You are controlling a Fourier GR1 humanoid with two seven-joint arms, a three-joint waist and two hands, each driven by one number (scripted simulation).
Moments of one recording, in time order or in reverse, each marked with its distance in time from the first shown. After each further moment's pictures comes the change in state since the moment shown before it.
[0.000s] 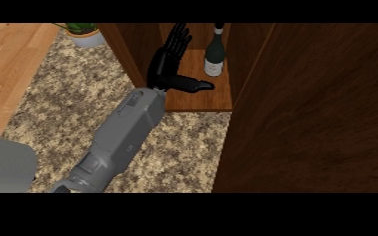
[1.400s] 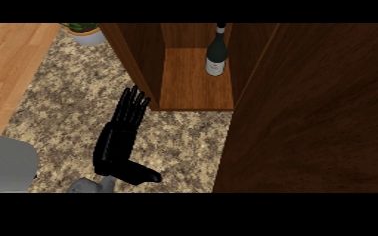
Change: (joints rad) left arm 0.813 0.204 -0.176 -0.882 0.035 -0.004 0.095; right arm 0.002 -0.113 0.018 -0.001 0.001 0.072 -0.034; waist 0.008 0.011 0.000
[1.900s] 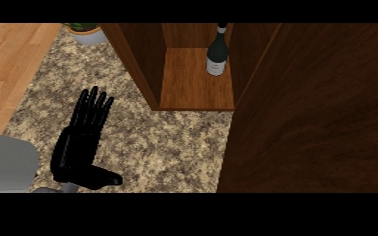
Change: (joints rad) left arm 0.085 0.140 0.121 -0.074 0.042 -0.080 -0.026; right arm -0.018 -0.086 0.114 0.007 -0.009 0.194 -0.042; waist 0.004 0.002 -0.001
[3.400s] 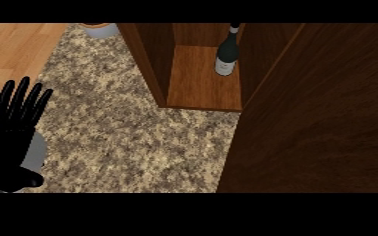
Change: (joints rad) left arm 0.037 0.231 0.244 0.009 0.172 -0.241 0.082; right arm -0.274 0.164 -0.063 0.030 -0.021 0.121 0.226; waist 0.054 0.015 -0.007
